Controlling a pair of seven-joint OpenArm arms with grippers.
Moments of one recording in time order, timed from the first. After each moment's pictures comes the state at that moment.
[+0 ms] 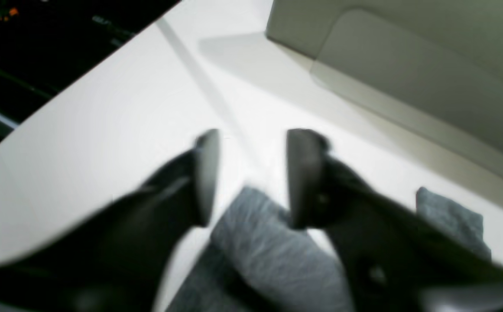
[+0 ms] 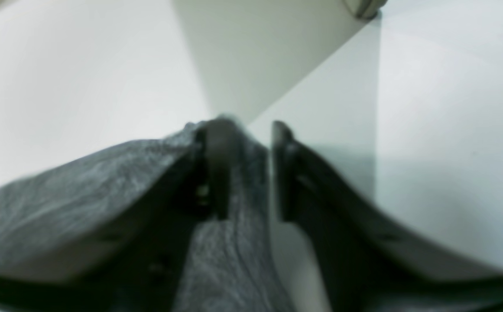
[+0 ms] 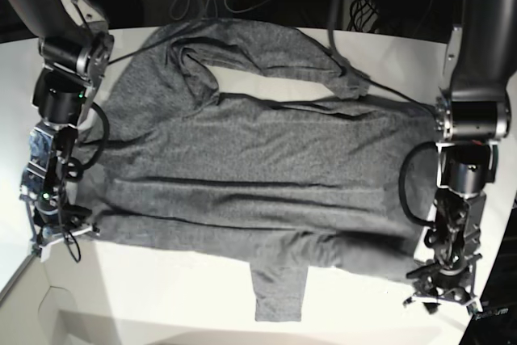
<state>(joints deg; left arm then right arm) -50.1 -17.4 6.0 23.2 -31.5 0.6 -0.8 29.8 12.7 23.7 50.1 -0.7 7.1 -22.8</state>
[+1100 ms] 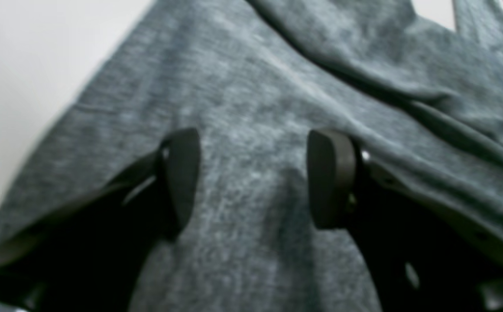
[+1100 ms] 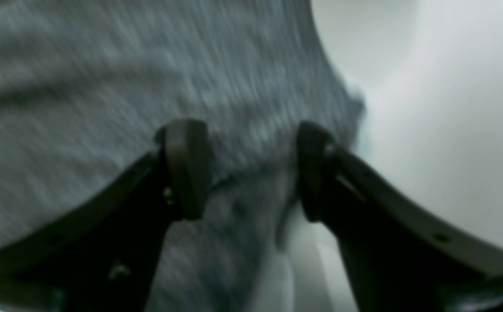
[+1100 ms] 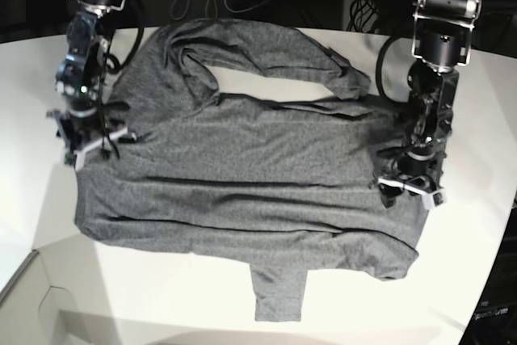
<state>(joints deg) -14.2 -18.0 6.5 51.1 -38.0 -0.2 3.9 -3.4 3.0 22.1 79.3 -0.3 7.1 -23.0</state>
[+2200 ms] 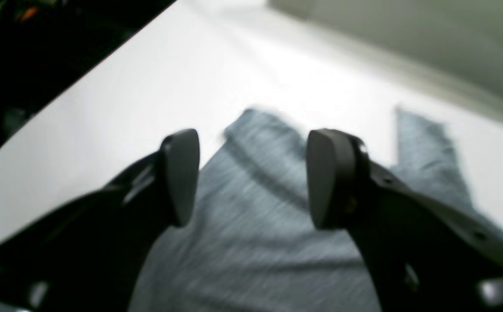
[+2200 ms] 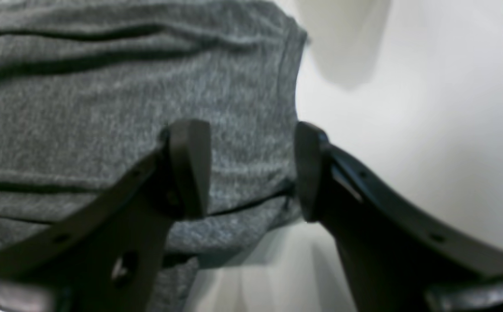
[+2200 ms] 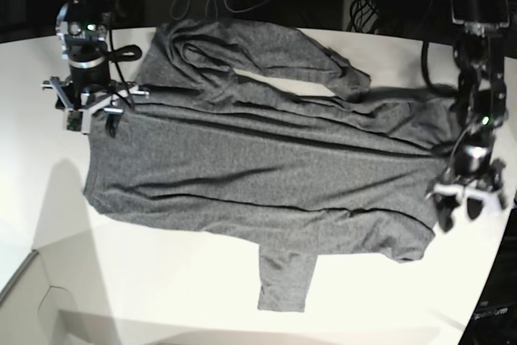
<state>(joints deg) -3.7 -25.6 -3.4 83.7 -38.3 1.7 10.4 -21.9 -0.3 16.4 107.4 -0.3 7.1 -23.0</state>
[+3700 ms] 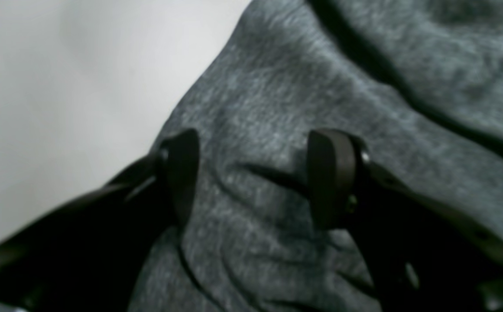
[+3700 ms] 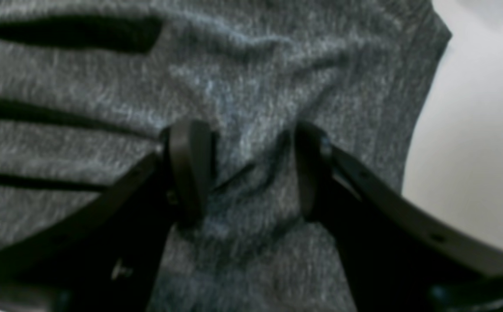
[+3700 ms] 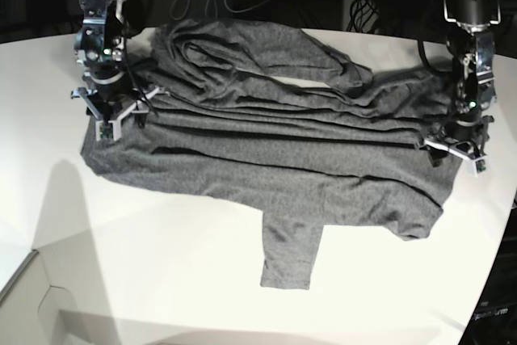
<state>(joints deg) -0.7 -24.2 -6.5 68.4 -29.5 0.5 18.9 -14.9 3.4 11.3 90.6 0.0 9.1 -25.7</state>
